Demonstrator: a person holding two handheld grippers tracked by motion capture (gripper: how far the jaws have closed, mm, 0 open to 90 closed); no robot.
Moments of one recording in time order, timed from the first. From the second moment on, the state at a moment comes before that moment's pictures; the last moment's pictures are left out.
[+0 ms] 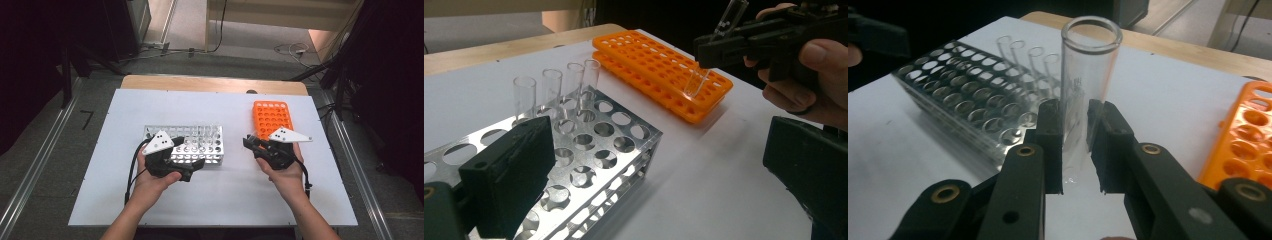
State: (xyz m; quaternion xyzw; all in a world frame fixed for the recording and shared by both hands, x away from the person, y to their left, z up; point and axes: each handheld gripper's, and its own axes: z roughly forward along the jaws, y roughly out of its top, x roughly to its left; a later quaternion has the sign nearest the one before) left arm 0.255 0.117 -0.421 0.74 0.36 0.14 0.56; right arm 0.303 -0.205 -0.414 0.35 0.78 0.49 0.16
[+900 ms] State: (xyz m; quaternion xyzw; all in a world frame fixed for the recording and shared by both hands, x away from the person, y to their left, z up) left arm 0.244 0.100 -0.413 0.74 0.33 0.13 0.58; right arm 0.261 -0.154 -0.420 0.26 0.82 0.49 0.11
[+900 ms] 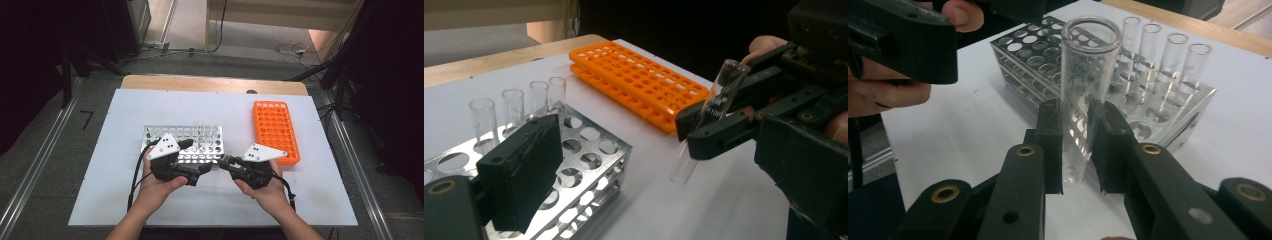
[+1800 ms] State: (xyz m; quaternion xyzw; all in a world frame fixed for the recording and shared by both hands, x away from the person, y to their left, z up) left arm 0.229 0.072 -0.411 0.76 0.27 0.14 0.58; right arm 0.249 -0.129 -0.426 0.23 0.84 0.48 0.08
